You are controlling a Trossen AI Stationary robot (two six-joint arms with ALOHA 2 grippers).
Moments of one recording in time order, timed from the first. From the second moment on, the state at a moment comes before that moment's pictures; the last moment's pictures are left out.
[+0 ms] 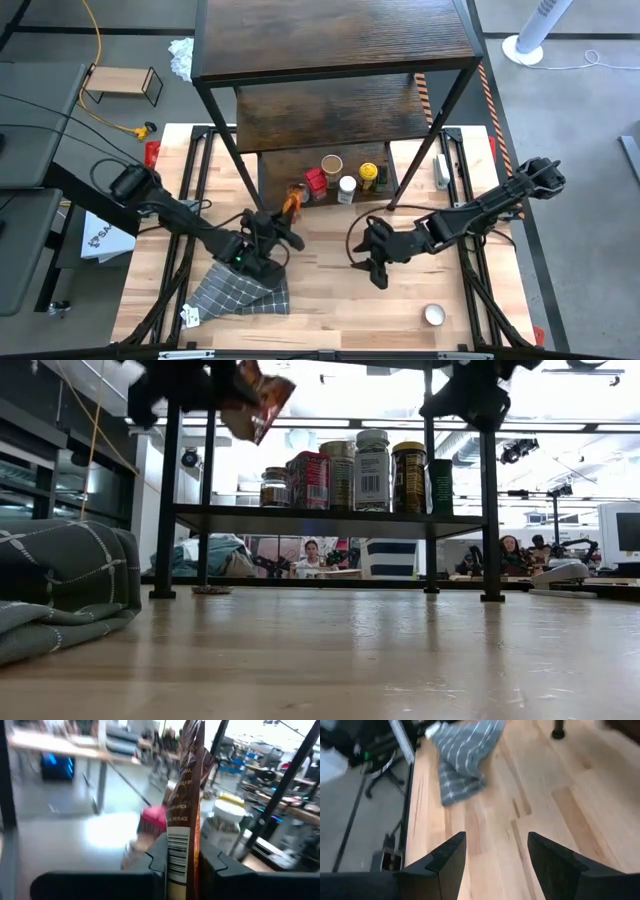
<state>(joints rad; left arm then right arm) -0.52 1.61 1.00 -0.24 -1.50 -1.15 0.44 1.40 0.95 -0.21 0.24 0.60</state>
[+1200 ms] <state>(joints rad) -0.32 1.77 1.06 -0.80 -1.50 -1.70 0.44 1.40 0.95 -0.28 0.27 0.46</state>
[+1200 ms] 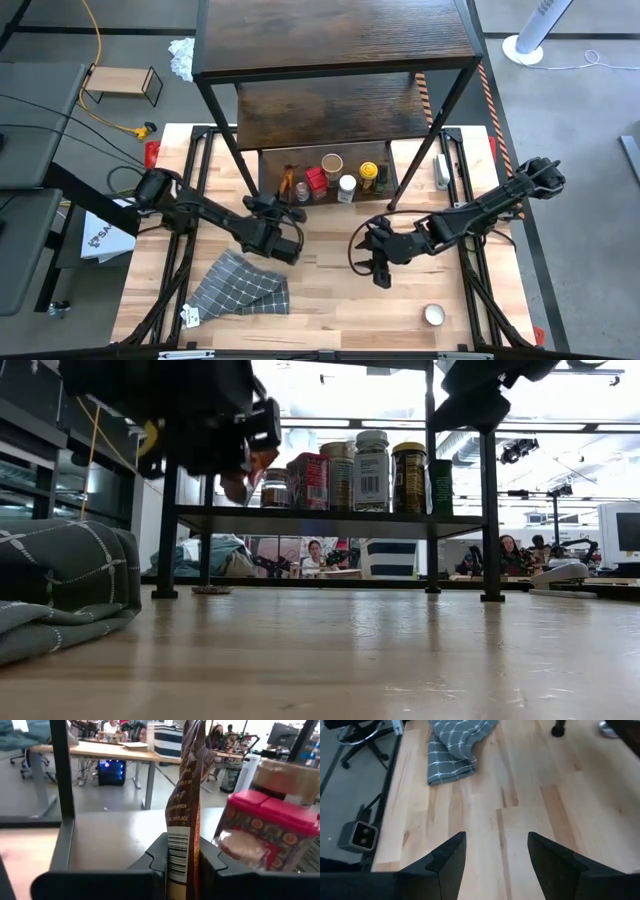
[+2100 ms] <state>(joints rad) -0.29 1.83 1.06 -0.76 -1.50 -1.77 0.44 1.40 0.95 -0.28 0.29 0.38</state>
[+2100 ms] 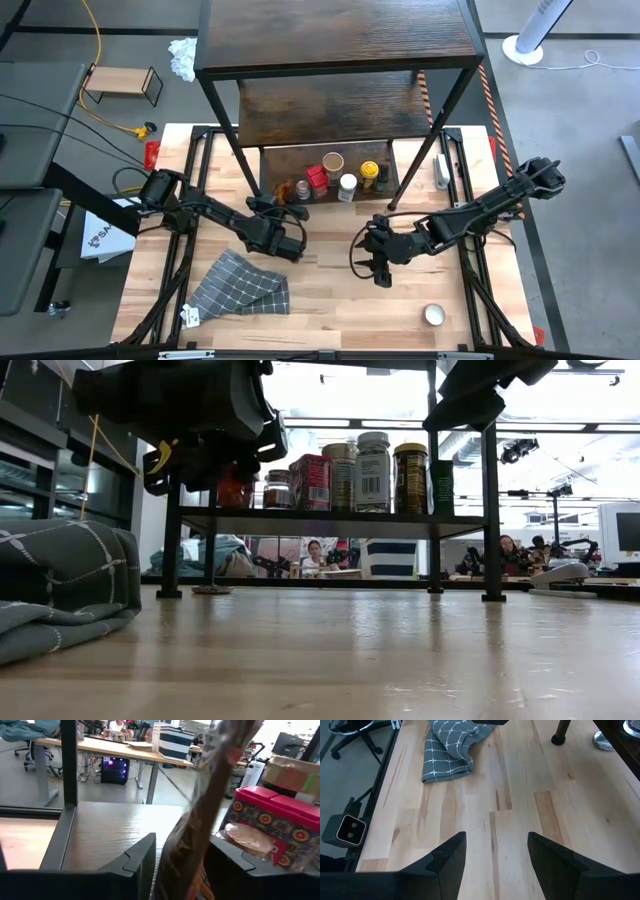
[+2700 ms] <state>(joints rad) -0.29 1.73 1.09 -0.76 -1.55 -1.60 0.44 1.40 0.95 -0.28 0.29 0.38</state>
